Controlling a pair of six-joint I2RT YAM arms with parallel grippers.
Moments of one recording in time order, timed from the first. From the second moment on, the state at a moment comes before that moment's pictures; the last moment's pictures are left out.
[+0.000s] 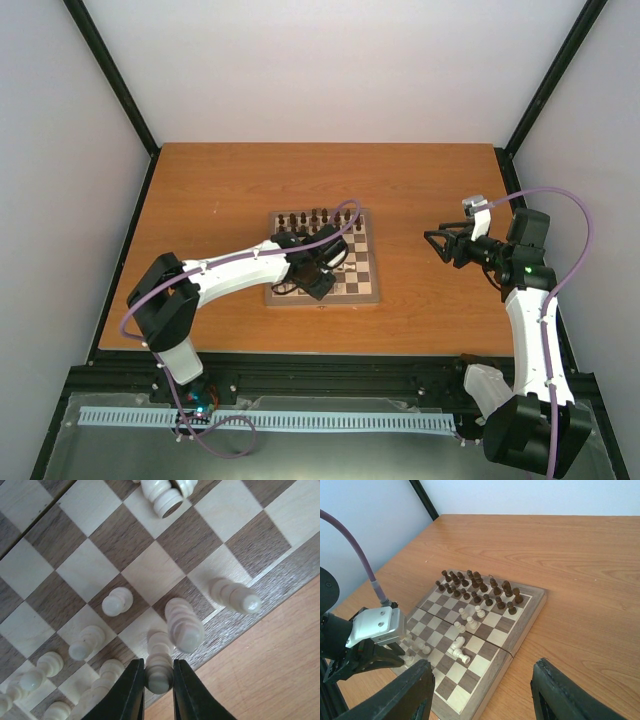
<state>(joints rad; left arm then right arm) -0.92 1.70 1.22 -0.79 -0.09 -0.25 -0.24 0.94 0.81 -0.51 -0.95 -0.18</state>
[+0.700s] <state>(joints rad) -0.92 1.70 1.21 -0.82 -0.15 -0.26 -0.24 0.94 0.81 -0.51 -0.95 -0.18</state>
